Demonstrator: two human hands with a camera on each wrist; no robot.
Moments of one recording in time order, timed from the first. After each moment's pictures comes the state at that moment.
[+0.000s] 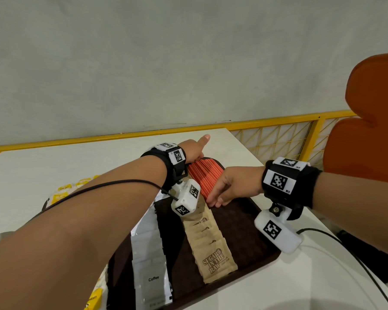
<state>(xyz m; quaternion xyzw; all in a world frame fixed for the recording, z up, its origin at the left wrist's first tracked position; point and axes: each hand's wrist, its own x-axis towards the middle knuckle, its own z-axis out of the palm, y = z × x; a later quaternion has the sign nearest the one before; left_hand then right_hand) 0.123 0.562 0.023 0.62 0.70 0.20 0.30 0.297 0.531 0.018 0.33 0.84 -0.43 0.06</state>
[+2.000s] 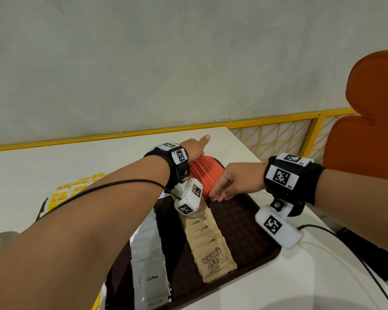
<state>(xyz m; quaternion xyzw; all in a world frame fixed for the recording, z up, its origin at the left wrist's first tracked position) 0.127 0.567 0.019 0.65 0.70 0.17 0.24 0.303 0.537 0.019 0.36 0.83 -0.42 0.05</state>
